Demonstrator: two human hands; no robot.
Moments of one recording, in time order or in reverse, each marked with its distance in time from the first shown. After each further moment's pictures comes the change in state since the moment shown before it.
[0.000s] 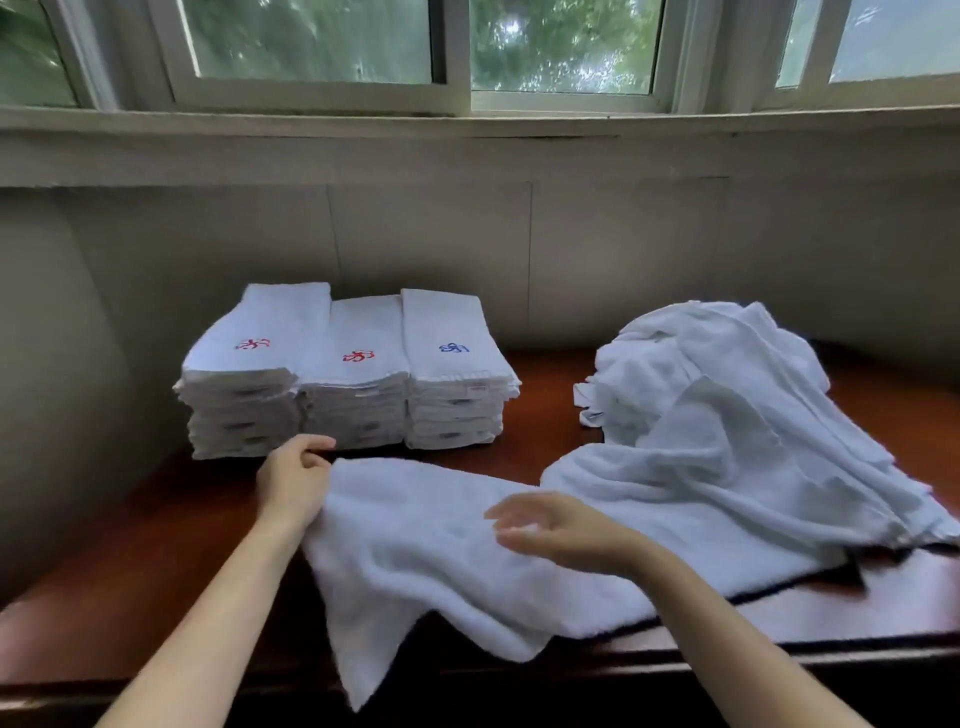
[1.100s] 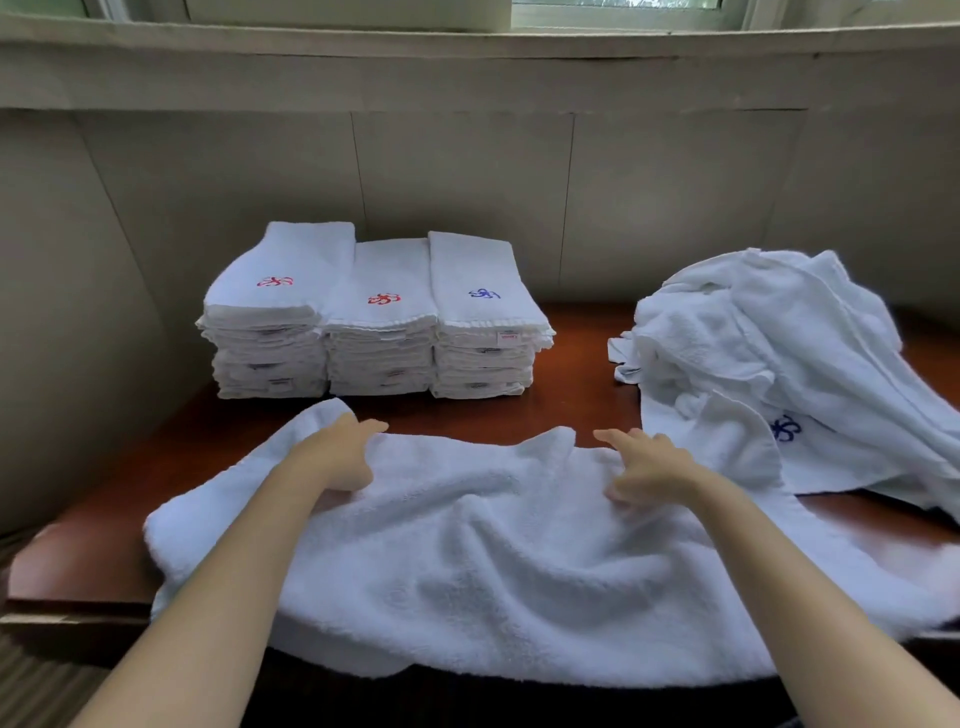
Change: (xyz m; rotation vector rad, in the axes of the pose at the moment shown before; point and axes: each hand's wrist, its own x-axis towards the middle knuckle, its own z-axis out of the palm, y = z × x) left_hand 0.014 -0.019 0.007 0.927 -0.694 0.127; right_hand 0.028 0.057 -0.030 -0.606 0.057 0.475
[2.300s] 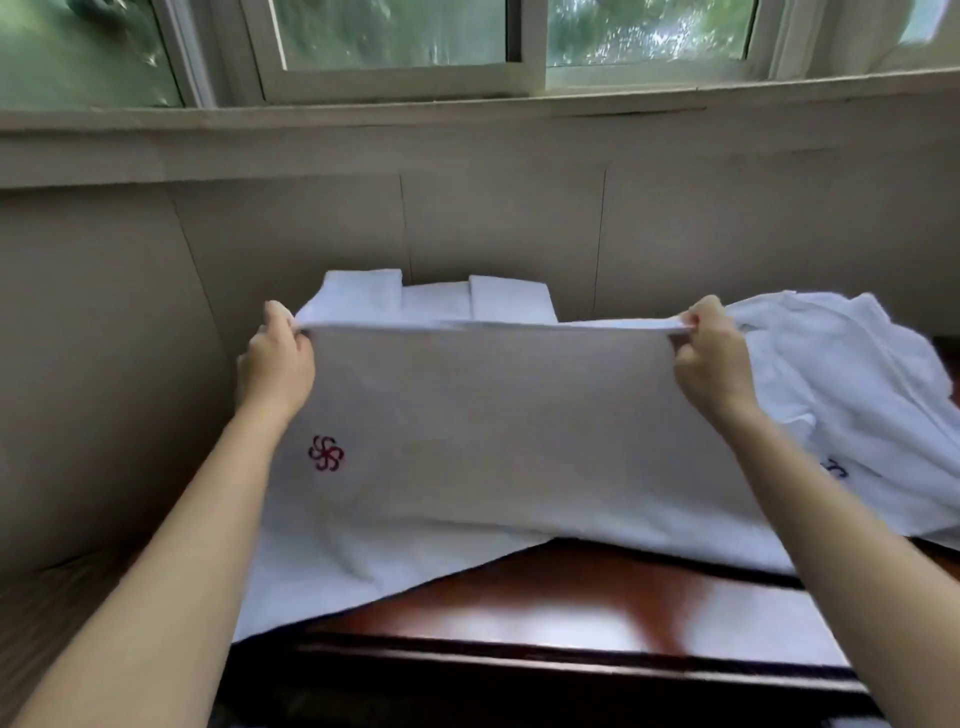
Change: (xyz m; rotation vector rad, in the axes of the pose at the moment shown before) left_hand -0.038 -0.056 -0.114 -0.477 1.026 -0.141; right_hand 0.011 -0.030 -0.110 0.576 1.034 -0.194
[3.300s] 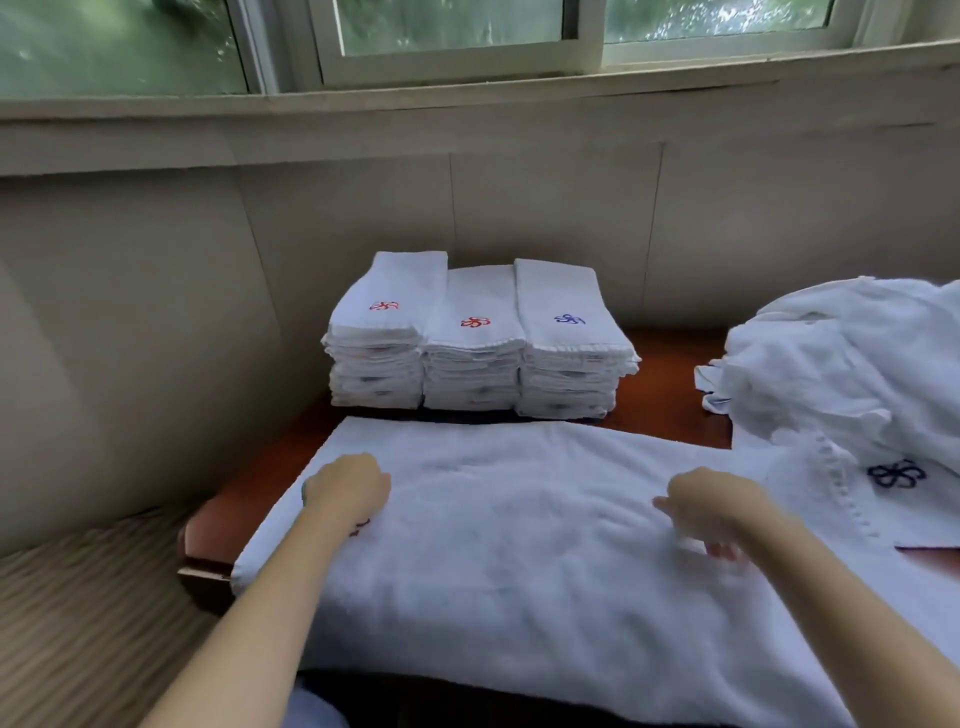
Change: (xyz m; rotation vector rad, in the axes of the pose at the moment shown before) left_hand -0.099 -0.069 0.044 0.610 -0.746 -0.103; right_hand -0.101 0.007 0.030 -0.808 -1.162 0.068
